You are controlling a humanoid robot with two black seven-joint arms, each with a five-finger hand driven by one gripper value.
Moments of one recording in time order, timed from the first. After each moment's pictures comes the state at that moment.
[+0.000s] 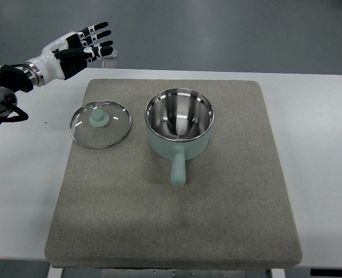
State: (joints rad) left arm -0.97 0.50 -0.47 -0.71 0.03 -0.49 -0.09; right arm 0.04 0.00 -0.06 0.17 0.03 -0.06 0.10
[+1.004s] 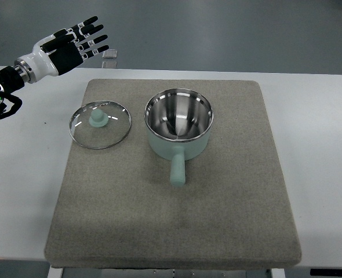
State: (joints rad) left arm -0.95 0.48 -0.62 -0.61 -0.25 -0.57 0.15; right arm 0.03 0.00 -0.05 0.18 0.04 -0.06 0.10
